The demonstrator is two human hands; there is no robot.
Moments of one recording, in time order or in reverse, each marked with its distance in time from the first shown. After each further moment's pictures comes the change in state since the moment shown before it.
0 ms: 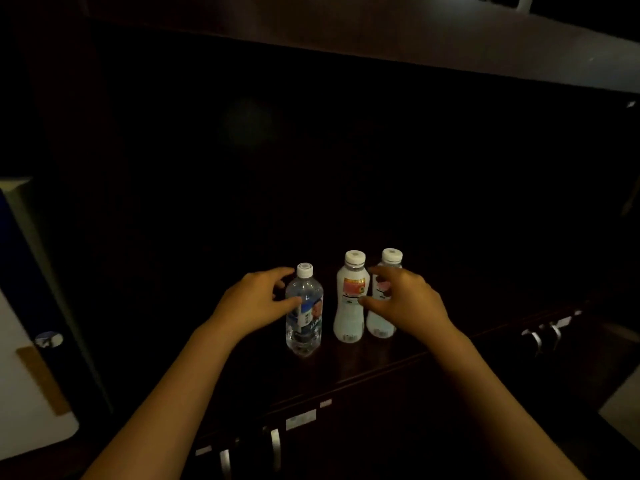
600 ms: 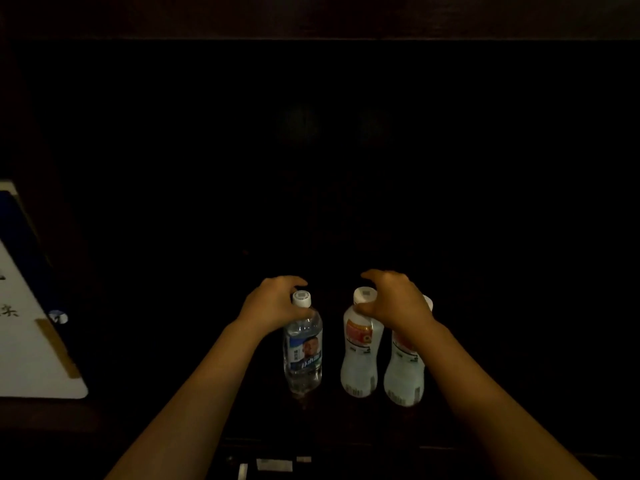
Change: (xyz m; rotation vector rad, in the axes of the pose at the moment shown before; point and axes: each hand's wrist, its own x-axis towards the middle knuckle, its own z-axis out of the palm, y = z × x) left_hand 0.081 0.025 0.055 0.074 0.173 -0.384; right_hand 0.142 0.063 0.048 0.138 -0.244 -0.318
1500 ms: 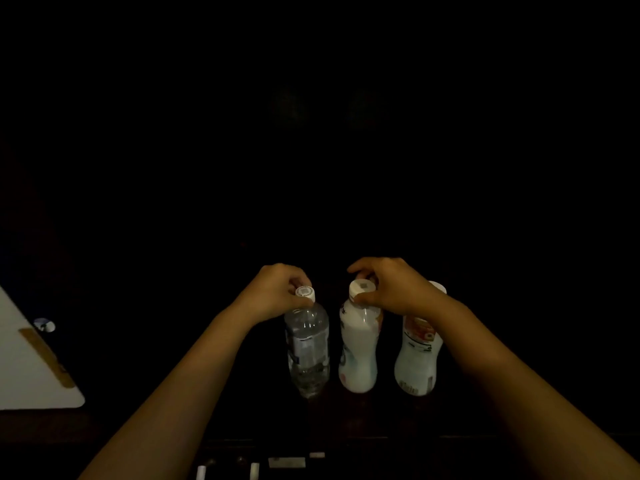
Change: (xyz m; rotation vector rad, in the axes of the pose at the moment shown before) left_hand 0.016 -0.013 -0.014 -0.076 -0.109 0.176; right_hand 0.017 -0.005 -0.001 0.102 -0.192 -0.143
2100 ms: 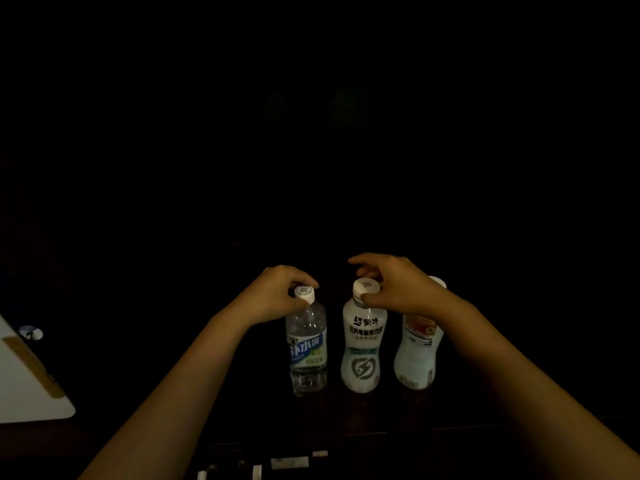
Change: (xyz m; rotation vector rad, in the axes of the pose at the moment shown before) left_hand 0.000 -0.006 0.002 0.031 -0.048 0.085; right_hand -0.008 -0.005 0.001 0.047 0.014 0.028
